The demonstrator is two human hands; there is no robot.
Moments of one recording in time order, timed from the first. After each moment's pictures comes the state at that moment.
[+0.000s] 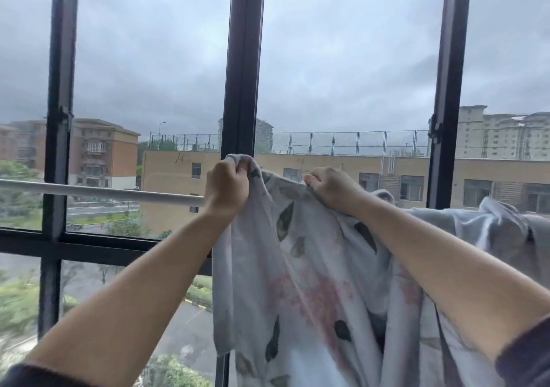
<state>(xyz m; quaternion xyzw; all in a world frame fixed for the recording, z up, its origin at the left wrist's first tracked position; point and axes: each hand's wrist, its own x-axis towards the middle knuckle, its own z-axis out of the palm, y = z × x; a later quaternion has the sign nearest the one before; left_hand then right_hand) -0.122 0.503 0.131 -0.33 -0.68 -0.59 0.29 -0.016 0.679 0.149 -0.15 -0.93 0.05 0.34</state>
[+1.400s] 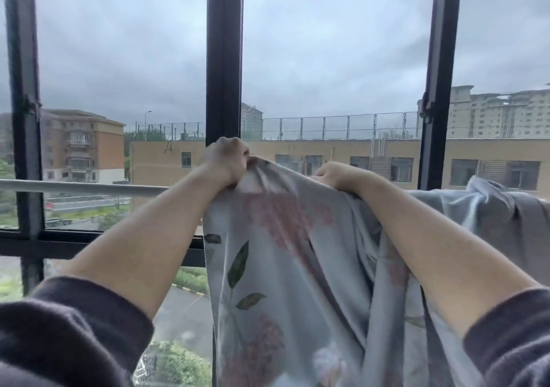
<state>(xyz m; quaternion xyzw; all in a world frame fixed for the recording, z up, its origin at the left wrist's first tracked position) -0.177 0.550 0.160 -0.42 -0.81 -0.24 0.32 -0.016 0.719 0.156 -0.20 -0.96 0.10 0.19</state>
